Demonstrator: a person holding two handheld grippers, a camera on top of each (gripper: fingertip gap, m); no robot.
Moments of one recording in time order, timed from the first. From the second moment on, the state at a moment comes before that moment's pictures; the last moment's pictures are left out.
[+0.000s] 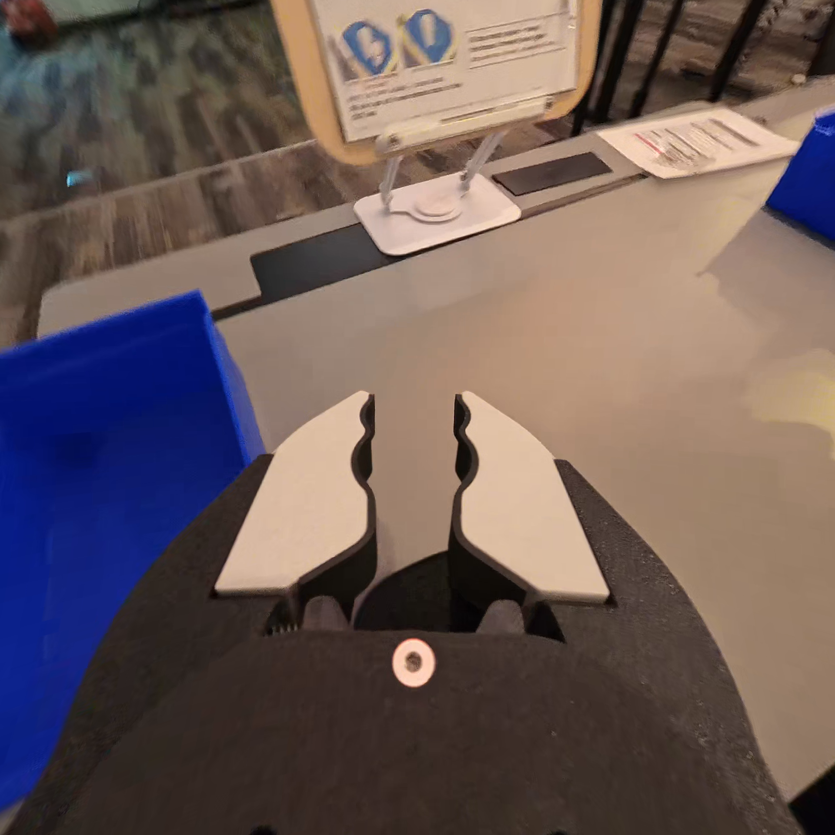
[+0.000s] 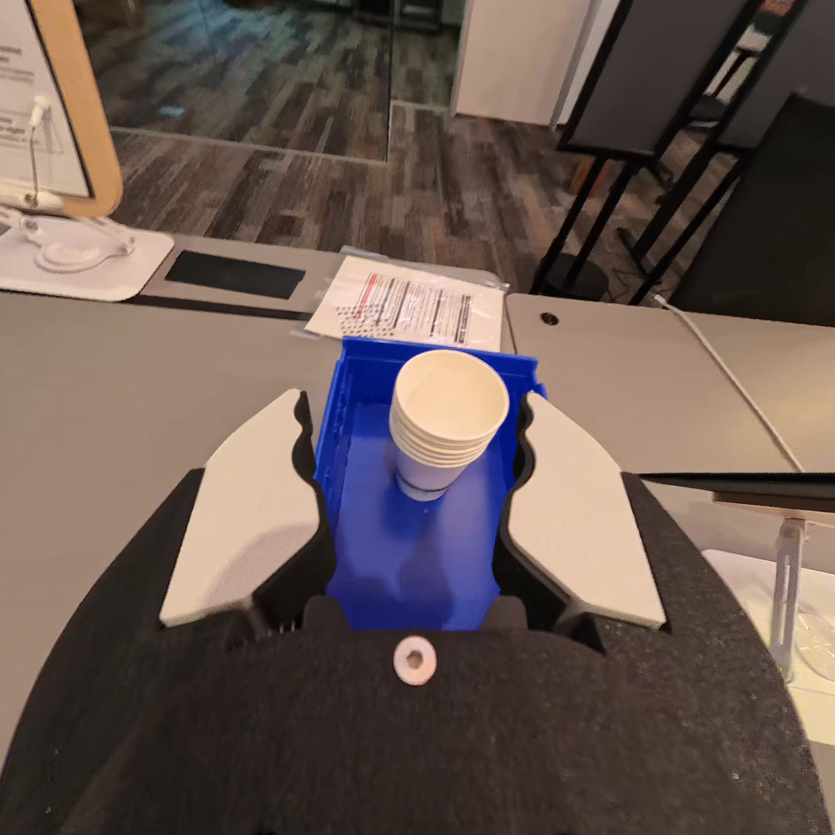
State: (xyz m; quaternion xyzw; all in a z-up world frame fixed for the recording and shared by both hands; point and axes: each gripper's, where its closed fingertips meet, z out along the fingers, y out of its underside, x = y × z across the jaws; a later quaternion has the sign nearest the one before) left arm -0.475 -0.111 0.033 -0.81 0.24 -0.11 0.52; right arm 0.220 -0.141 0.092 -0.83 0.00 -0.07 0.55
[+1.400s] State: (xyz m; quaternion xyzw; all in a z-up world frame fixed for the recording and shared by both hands) left arm -0.580 -0.068 -0.084 -0.91 0.00 0.07 0.40; right arm 0.355 -0.156 -0.101 -0.98 0.07 -0.01 0.20
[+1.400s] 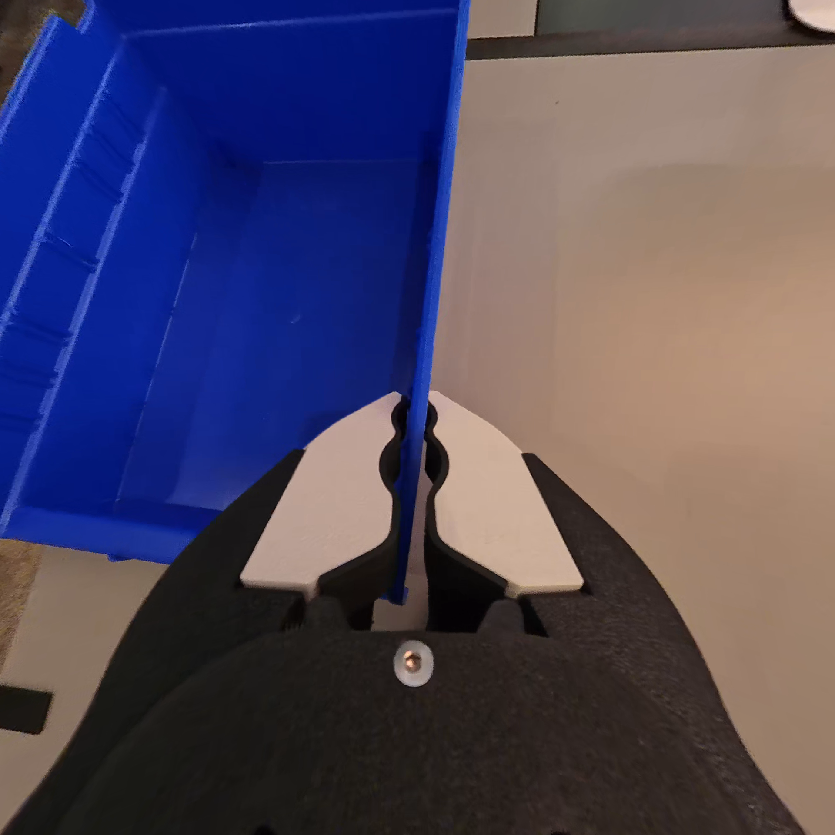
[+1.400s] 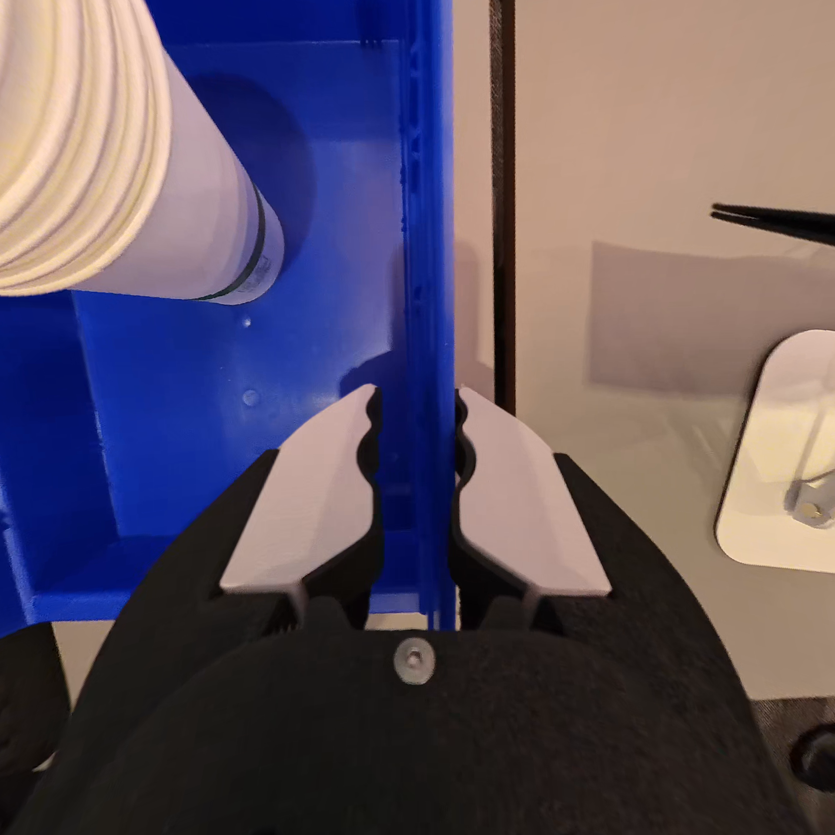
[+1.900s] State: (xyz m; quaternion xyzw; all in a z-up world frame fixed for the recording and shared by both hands) left arm -0.550 -0.054 -0.085 -0.92 0.04 0.08 0.38; right arm 0.358 -0.152 -0.112 -0.99 0.04 -0.02 0.15
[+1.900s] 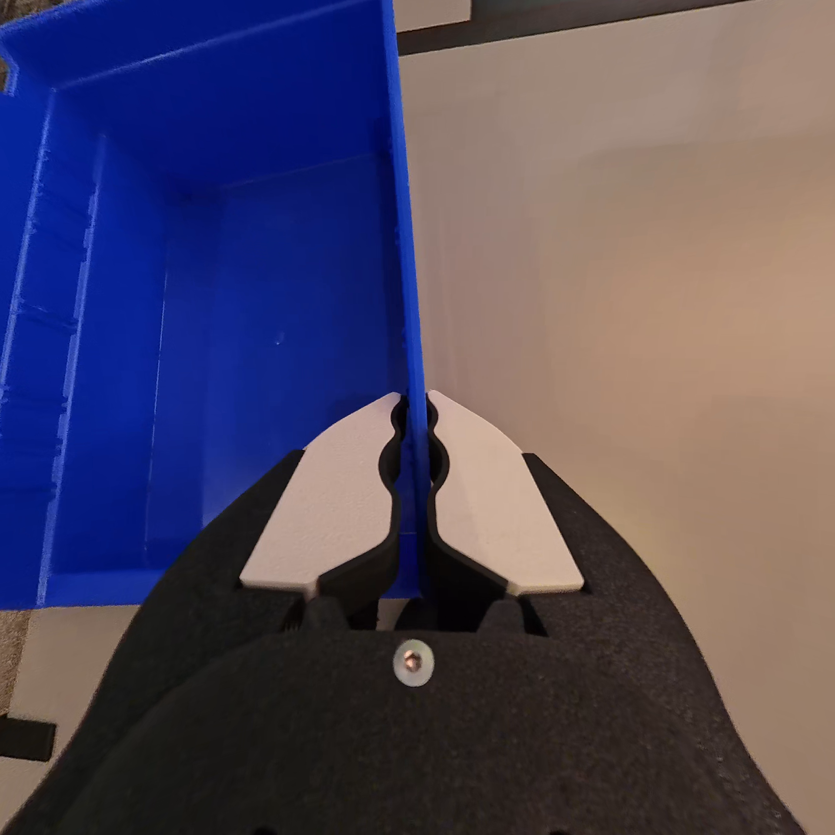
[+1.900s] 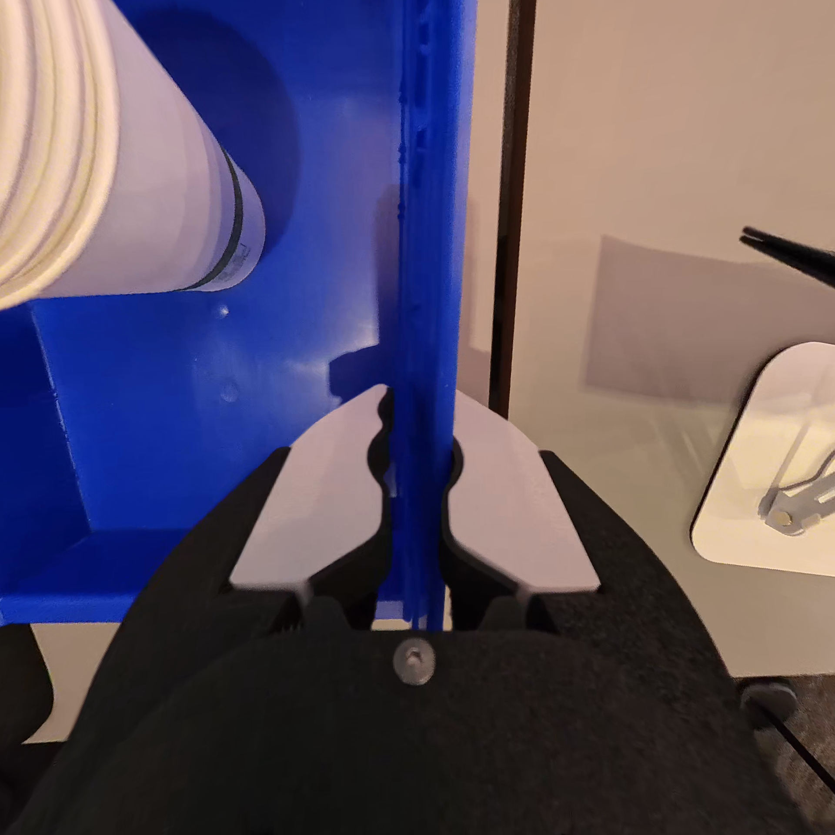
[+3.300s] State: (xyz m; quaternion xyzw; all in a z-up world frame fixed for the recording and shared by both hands) left arm -0.285 -0.082 -0.088 -0.90 0.22 0.04 0.37; right arm 0.358 -0.124 -0.130 -0.99 0.07 0.01 0.09
